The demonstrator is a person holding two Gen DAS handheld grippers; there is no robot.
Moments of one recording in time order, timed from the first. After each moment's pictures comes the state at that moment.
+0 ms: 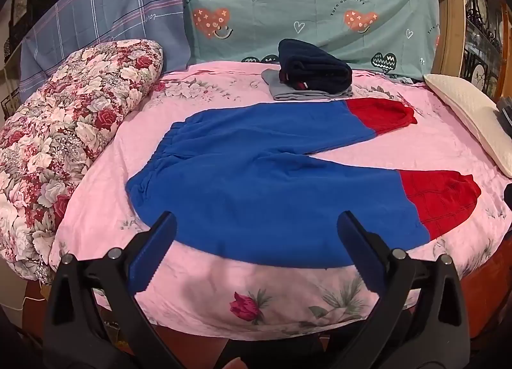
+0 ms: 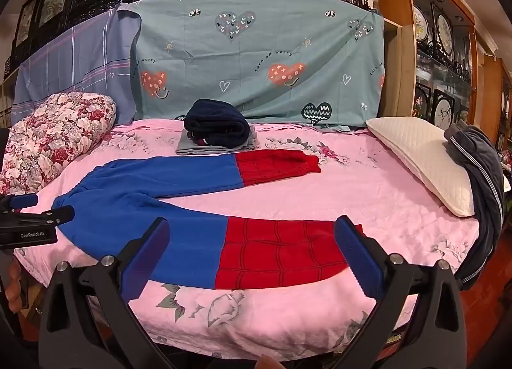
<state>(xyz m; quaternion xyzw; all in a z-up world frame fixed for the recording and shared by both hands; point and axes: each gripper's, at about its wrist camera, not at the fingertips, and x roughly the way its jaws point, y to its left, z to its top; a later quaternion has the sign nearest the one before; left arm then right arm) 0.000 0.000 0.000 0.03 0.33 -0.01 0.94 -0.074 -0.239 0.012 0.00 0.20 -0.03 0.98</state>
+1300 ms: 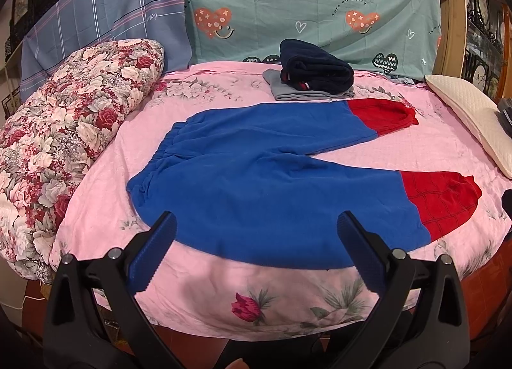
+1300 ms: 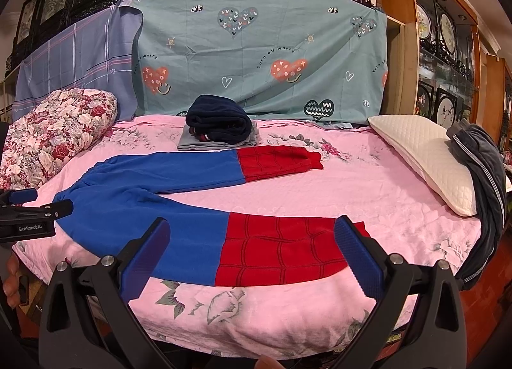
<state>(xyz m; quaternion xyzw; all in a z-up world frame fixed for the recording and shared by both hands) 0.001 0.007 -0.002 0.02 0.33 -0.01 0.94 -0.072 -0.237 0.009 0.00 0.21 -0.03 0.98</state>
